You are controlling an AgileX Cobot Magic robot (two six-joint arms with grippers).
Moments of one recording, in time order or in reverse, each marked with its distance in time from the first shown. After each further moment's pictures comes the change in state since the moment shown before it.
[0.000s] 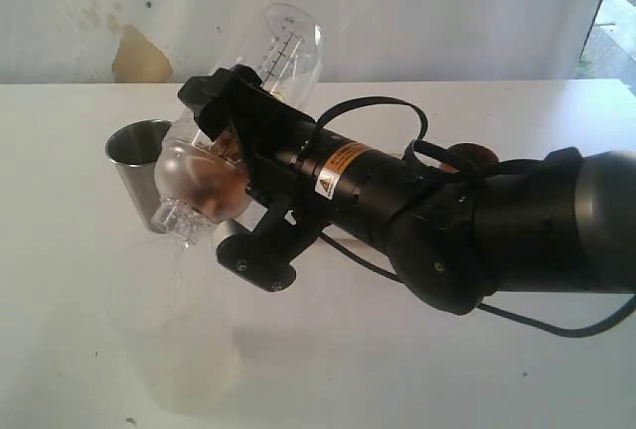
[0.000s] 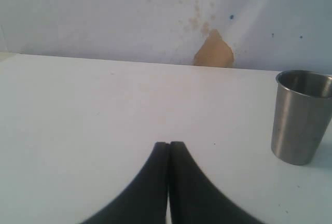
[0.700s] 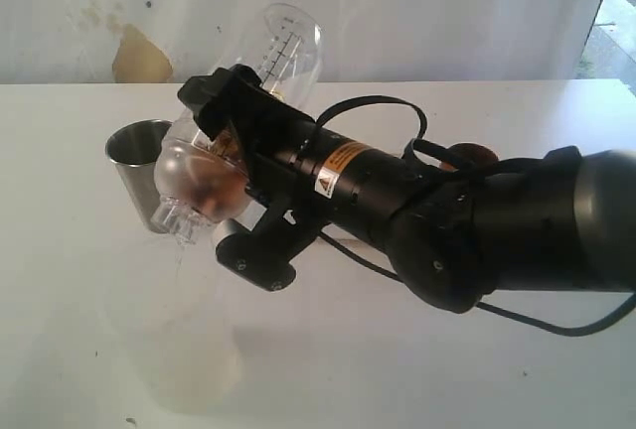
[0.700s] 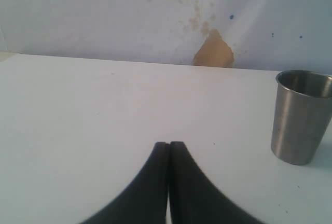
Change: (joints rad) left arm 0.000 0.000 0.000 0.000 0.000 0.000; right arm 0.000 0.000 -0.004 -0.002 0.004 0.000
